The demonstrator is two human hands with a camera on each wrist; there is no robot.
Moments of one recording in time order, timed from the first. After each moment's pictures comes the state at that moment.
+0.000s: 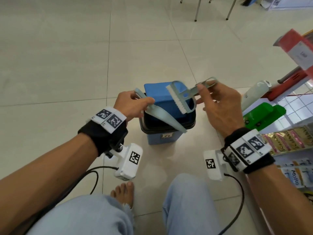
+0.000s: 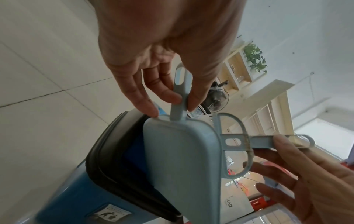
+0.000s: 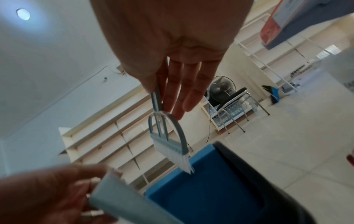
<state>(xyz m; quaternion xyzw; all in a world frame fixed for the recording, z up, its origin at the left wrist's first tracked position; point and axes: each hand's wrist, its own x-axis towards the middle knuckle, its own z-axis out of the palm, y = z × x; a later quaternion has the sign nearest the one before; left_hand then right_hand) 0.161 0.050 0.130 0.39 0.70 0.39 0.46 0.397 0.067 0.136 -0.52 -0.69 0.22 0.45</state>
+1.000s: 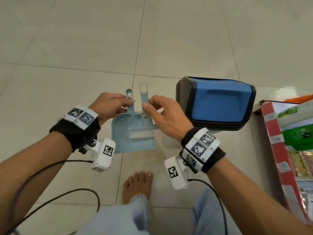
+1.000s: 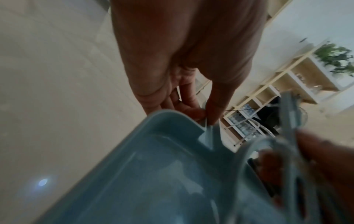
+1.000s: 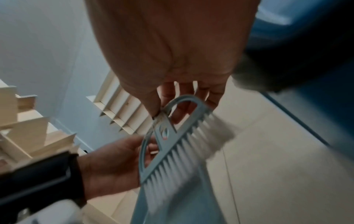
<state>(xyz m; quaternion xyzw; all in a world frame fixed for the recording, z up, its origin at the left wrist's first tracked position) 0.001 0.017 0.029 0.29 0.72 0.35 0.52 0.197 0.051 0.045 -0.41 -0.78 0.44 0.19</state>
